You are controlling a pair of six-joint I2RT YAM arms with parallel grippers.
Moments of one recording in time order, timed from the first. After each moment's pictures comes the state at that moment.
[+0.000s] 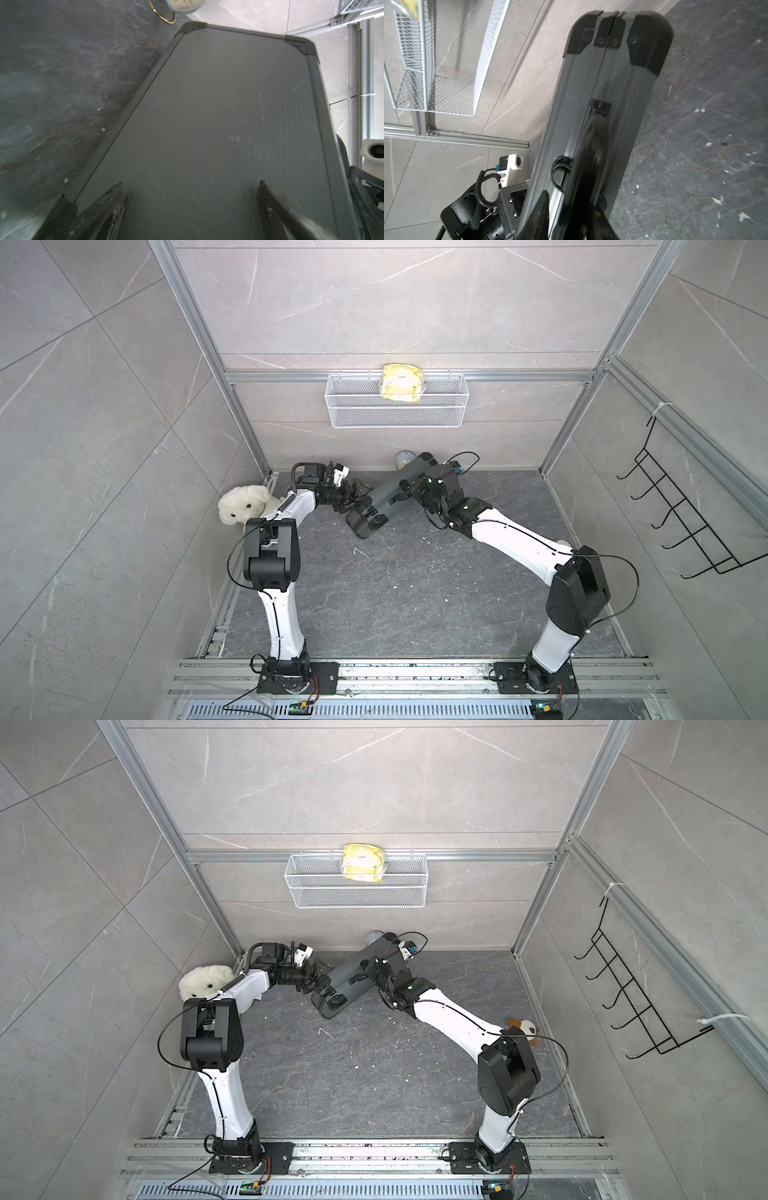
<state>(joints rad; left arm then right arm) -0.06 2.05 1.57 -0.40 0.94 -0.44 0.65 1.80 1.54 -0.17 0.20 1.13</state>
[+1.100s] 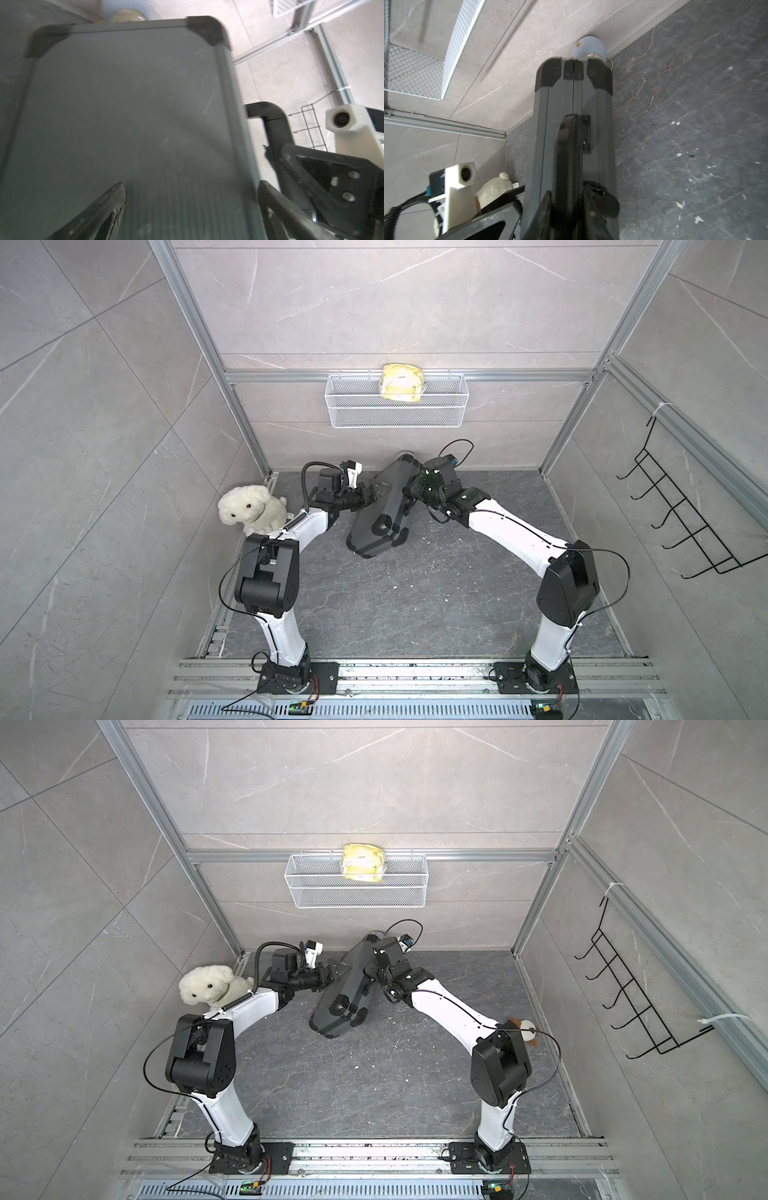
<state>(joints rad) -0.28 1.80 1.25 0.13 0.76 -0.70 0.63 1.82 1.64 -0.39 0.19 0.97</state>
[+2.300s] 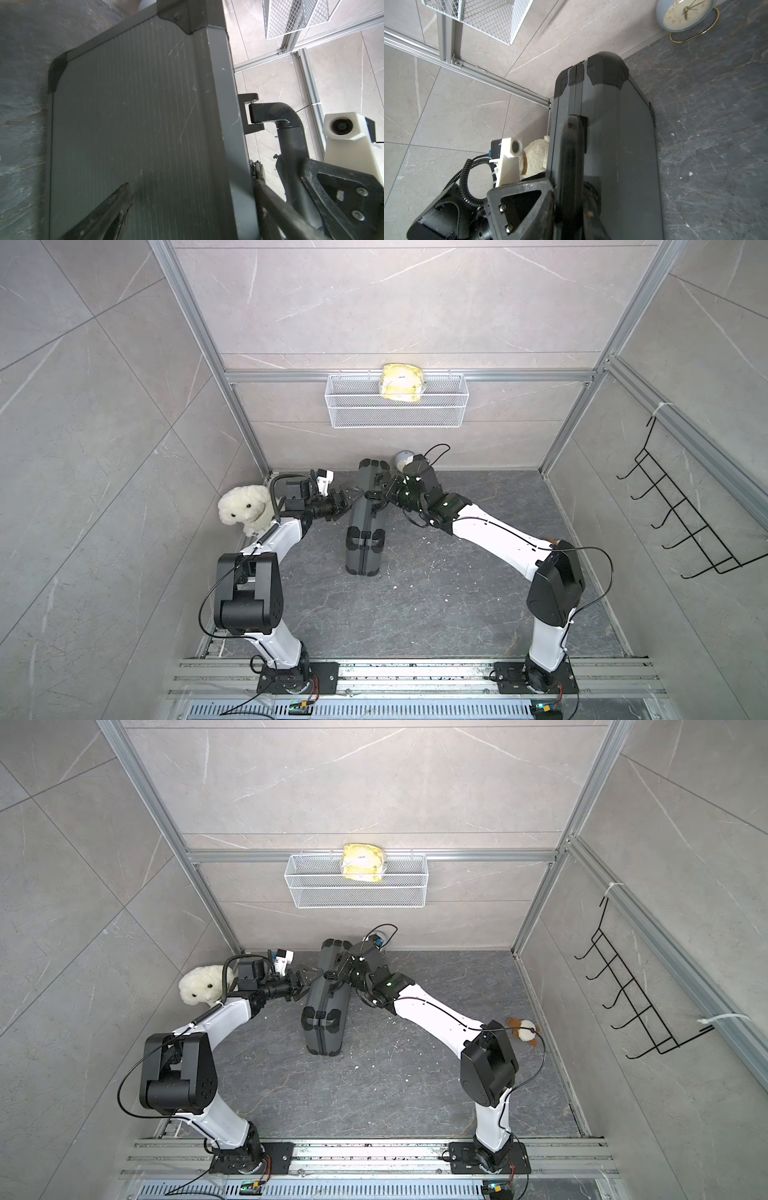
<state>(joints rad) -0.04 1.67 1.10 -0.01 0.89 -0.66 0.75 1.90 1.69 -0.19 0.04 1.00</state>
